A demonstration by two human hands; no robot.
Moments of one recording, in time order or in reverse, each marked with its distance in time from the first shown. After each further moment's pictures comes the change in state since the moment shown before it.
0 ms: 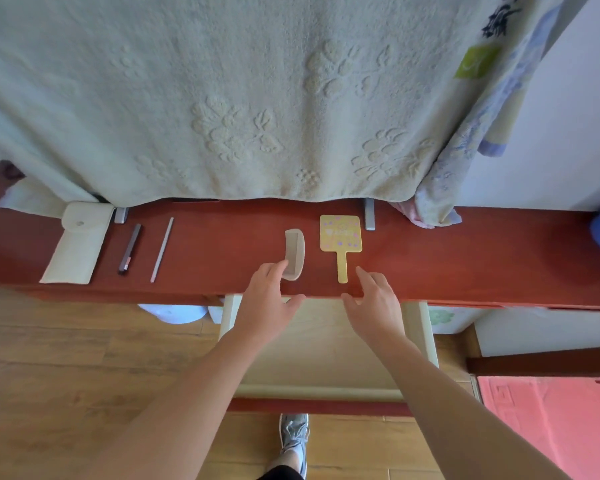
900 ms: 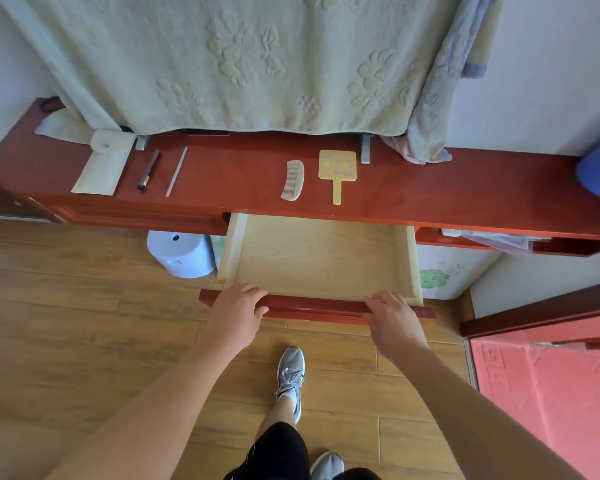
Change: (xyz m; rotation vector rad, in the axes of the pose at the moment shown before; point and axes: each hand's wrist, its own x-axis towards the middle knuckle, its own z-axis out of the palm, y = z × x) left_hand -0.189 -0.049 0.020 0.399 -0.090 0.074; right_hand -0.164 0.110 0.008 -0.333 -0.142 -0.278
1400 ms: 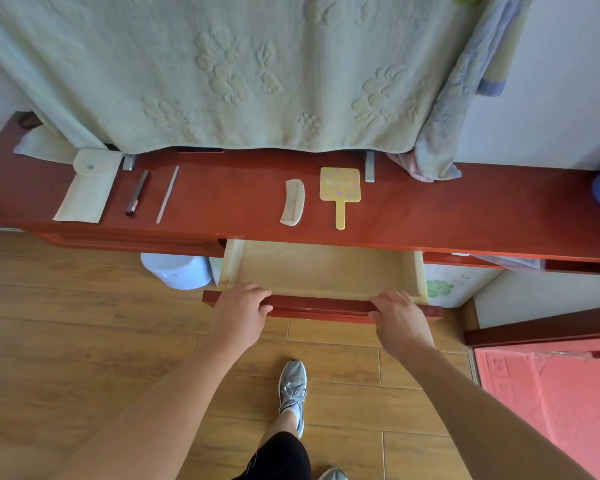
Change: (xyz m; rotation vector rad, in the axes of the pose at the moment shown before) left_hand 0.071 -0.005 -0.012 -0.036 0.043 -0.020; right_hand 0.068 0.005 -0.015 0.003 0.012 0.068
